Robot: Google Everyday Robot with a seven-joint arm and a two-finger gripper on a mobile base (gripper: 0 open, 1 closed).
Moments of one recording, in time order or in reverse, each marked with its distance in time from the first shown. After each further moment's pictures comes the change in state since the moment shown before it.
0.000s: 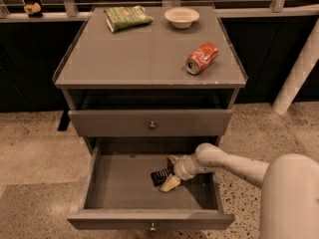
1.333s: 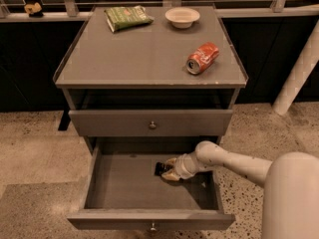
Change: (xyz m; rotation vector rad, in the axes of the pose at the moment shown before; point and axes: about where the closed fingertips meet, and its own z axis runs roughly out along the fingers) arm -0.011 0.001 -0.013 0.000 0.000 0.000
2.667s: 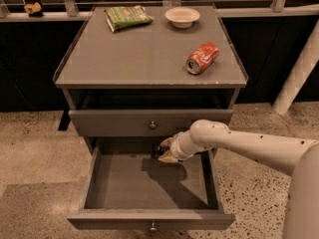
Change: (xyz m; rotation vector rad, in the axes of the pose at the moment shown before) arm -0.108 -0.003 -0.093 0.138 0.084 -0.212
